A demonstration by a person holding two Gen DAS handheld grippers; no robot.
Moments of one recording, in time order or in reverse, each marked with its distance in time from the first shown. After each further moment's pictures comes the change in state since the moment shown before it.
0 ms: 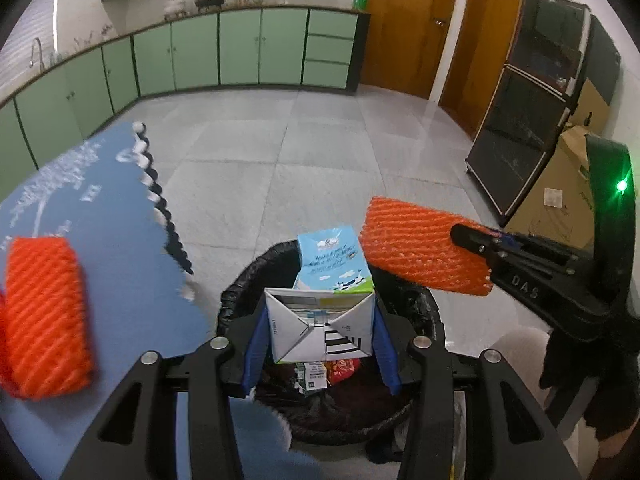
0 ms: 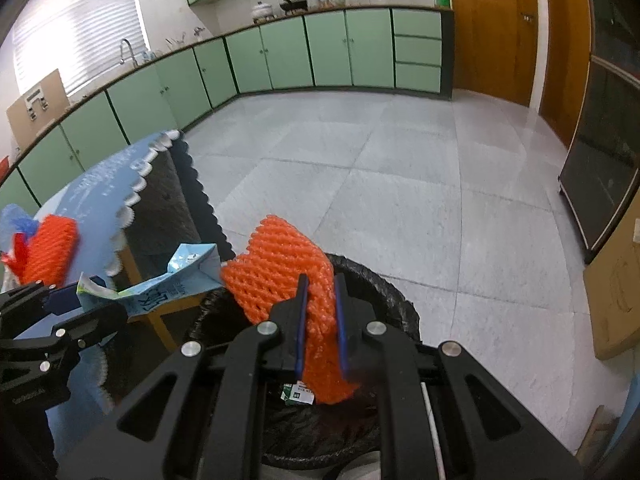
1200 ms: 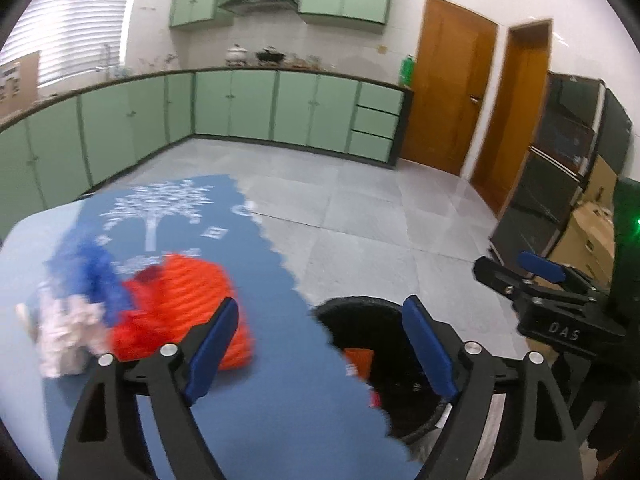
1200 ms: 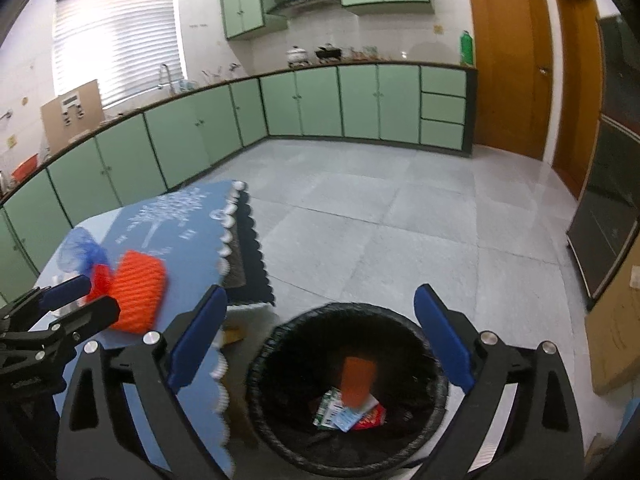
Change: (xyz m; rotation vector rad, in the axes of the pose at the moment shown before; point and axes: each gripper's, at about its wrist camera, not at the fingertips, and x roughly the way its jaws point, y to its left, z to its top) left arm -0.137 0.073 -0.025 -0.141 -0.276 0.128; right arm -0.113 0.090 0.028 -0.095 -0.211 0.062
